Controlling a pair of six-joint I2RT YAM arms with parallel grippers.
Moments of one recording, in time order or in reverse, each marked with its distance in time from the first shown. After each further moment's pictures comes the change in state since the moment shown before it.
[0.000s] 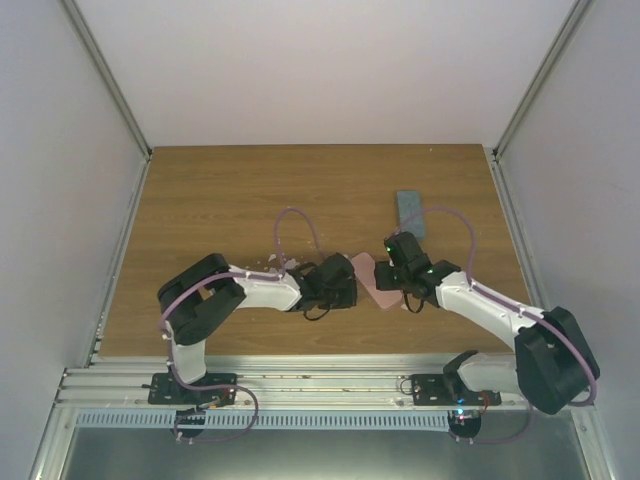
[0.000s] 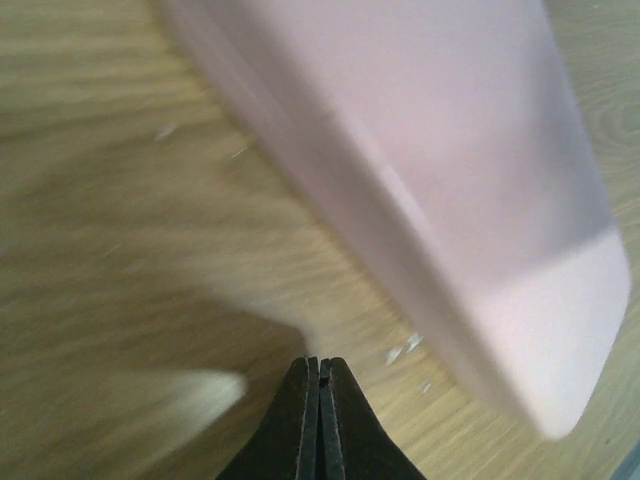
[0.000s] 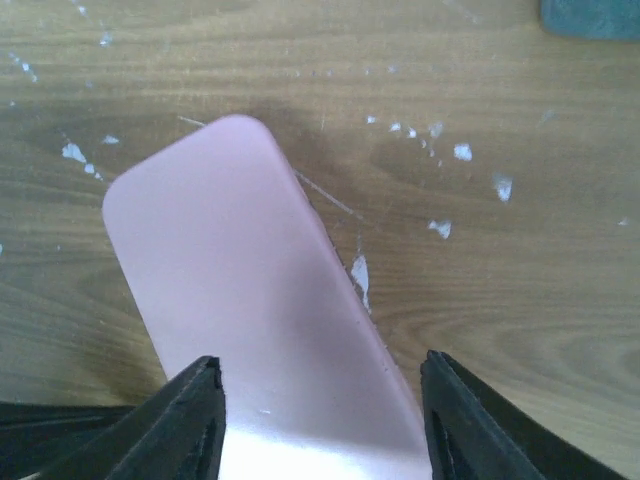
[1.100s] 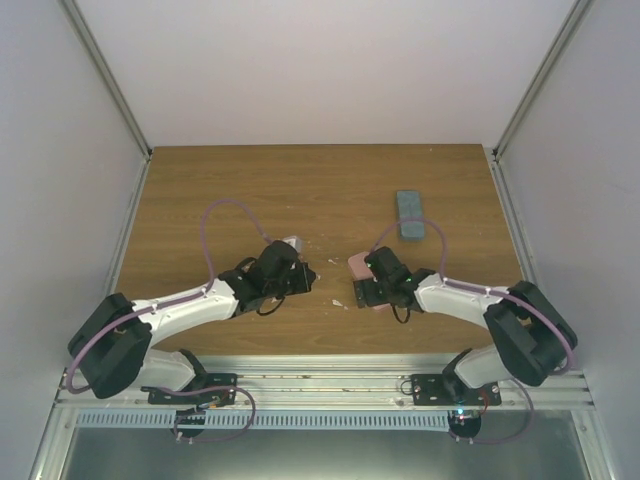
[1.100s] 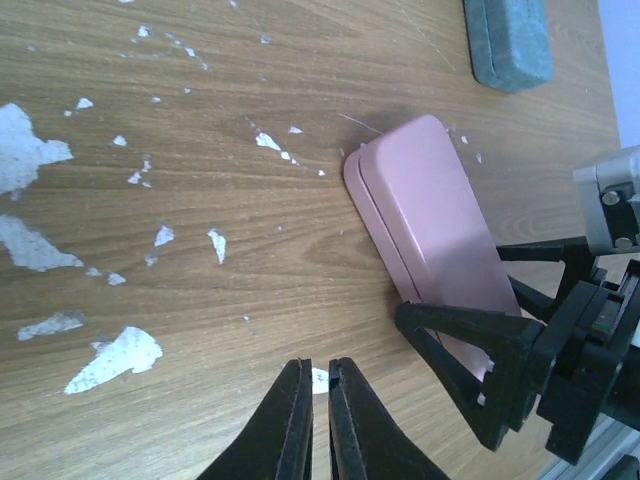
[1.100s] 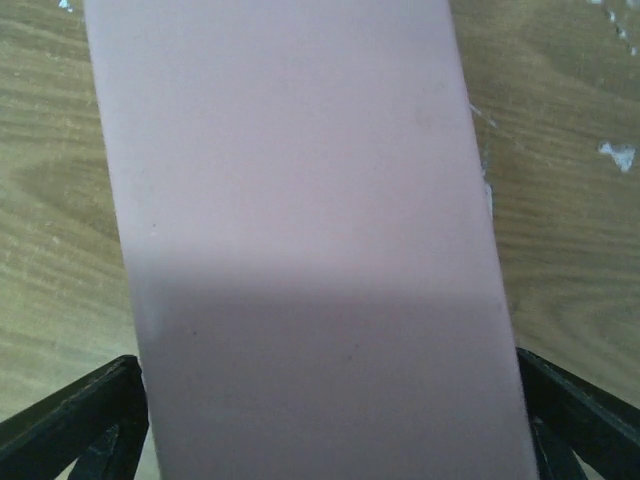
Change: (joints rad) left arm 0.184 -0.546 -0.294 -0.121 -0.063 0.099; right arm 0.098 0.138 -0.070 0.130 -0.014 -0.047
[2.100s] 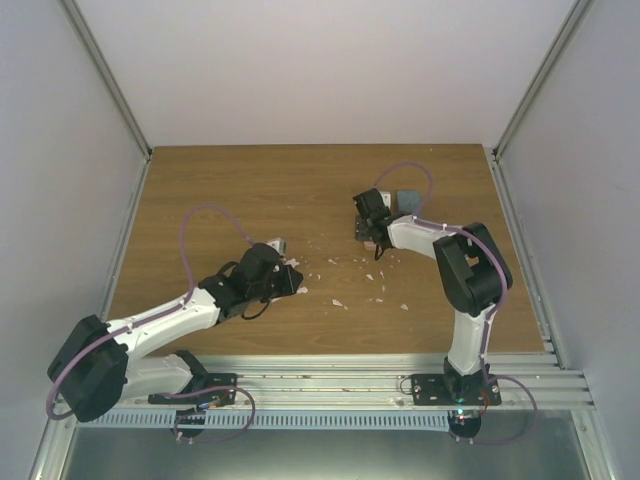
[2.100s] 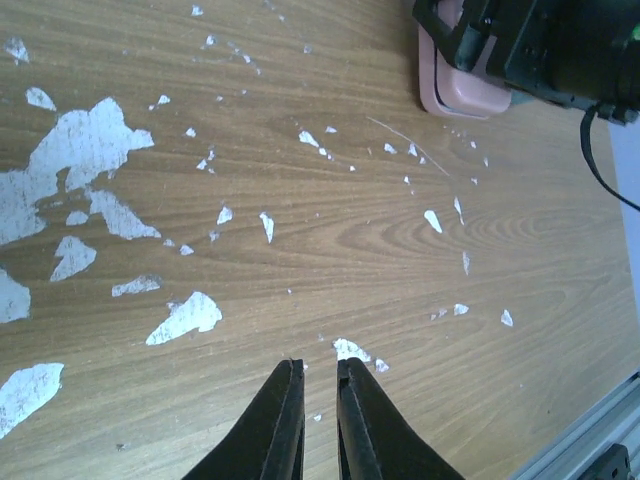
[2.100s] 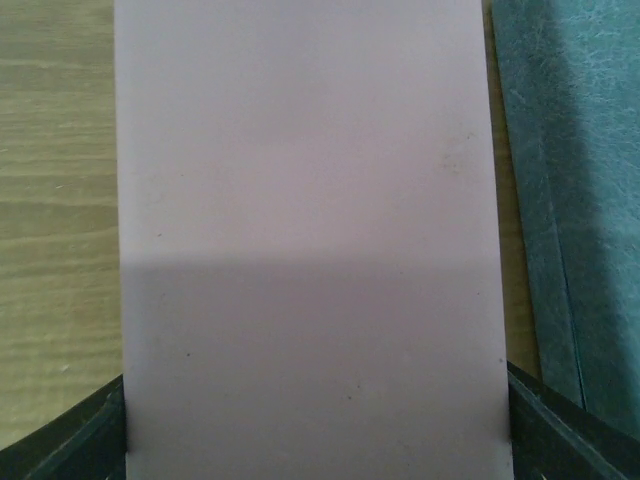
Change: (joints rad) left arm 0.070 -0.157 -0.075 -0.064 0.037 0.018; right arm -0.162 0.489 0.572 -0.009 0.289 0.042
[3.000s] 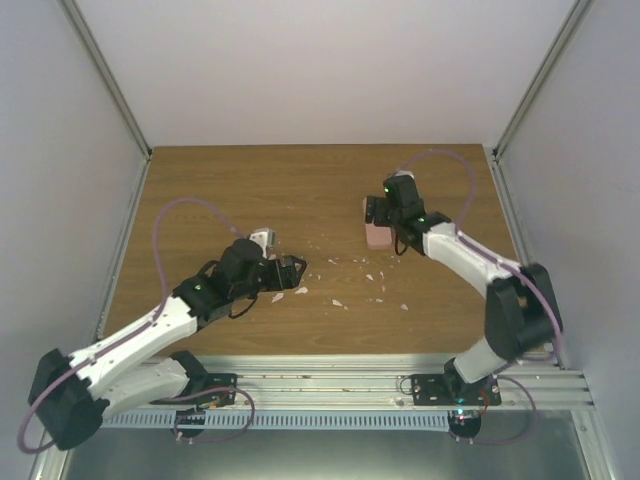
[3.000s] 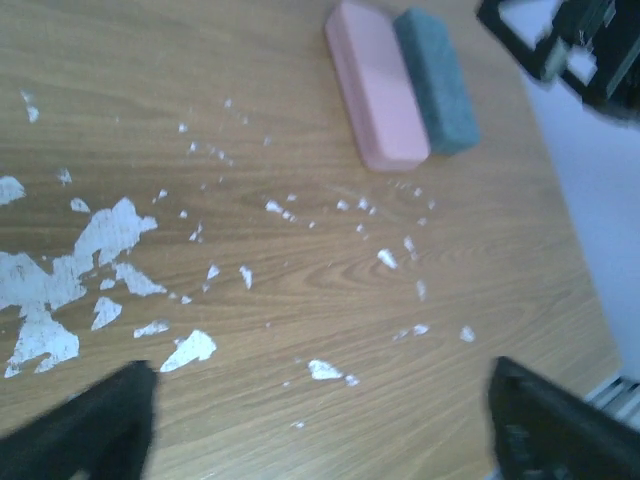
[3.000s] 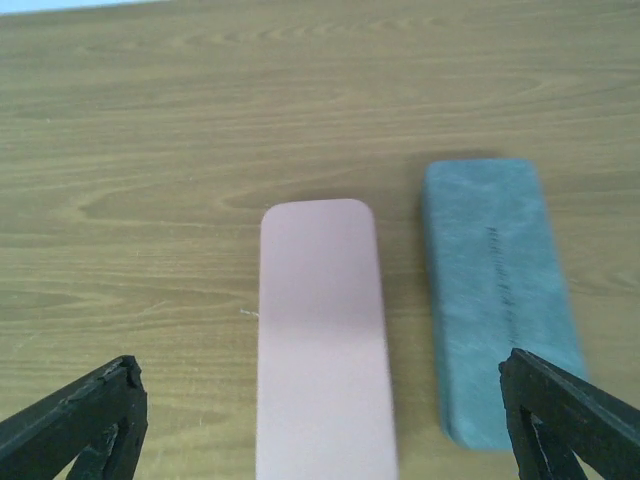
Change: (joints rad) left arm 0.008 -0.166 0.050 -0.138 -0.040 0.080; right arm -0.068 -0.275 -0.062 0.050 -0.109 -0.106
